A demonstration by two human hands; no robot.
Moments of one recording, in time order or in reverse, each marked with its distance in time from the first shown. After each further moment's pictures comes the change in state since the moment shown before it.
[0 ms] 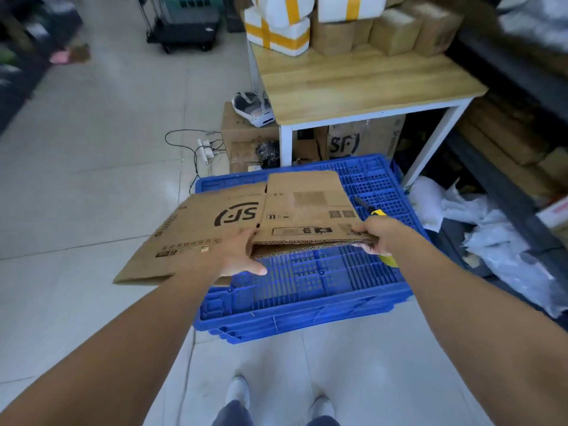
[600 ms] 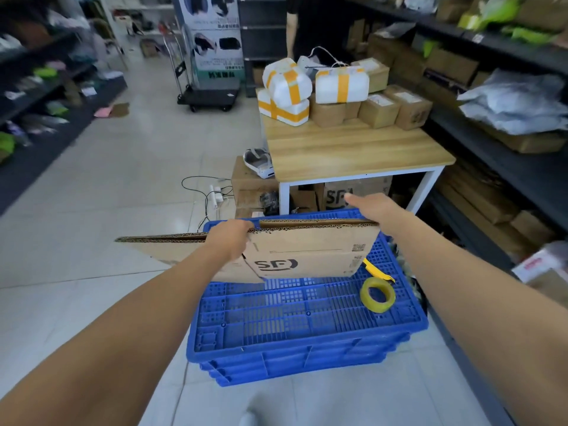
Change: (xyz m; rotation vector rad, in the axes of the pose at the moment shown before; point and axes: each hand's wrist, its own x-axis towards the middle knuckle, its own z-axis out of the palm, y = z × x) left_hand -0.042 0.099 -0.087 0.466 0.407 0.008; right_hand -0.118 -0.110 -0.064 -0.319 0.211 -0.472
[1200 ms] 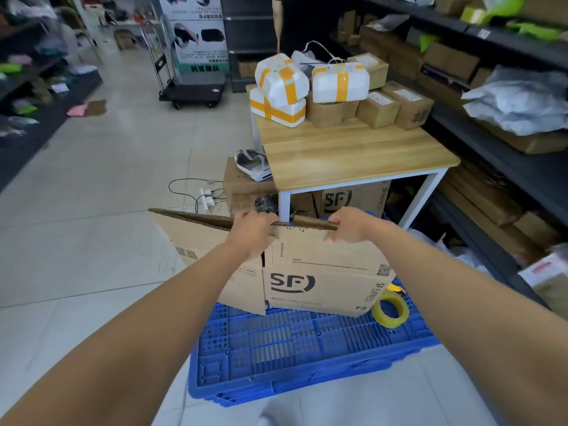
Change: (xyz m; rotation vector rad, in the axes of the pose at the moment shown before) left_hand 0.092 -0.011 -0.006 -0.120 0.116 0.254; right_hand 0.040 -0.058 0.057 -0.778 -0.328 -0.314
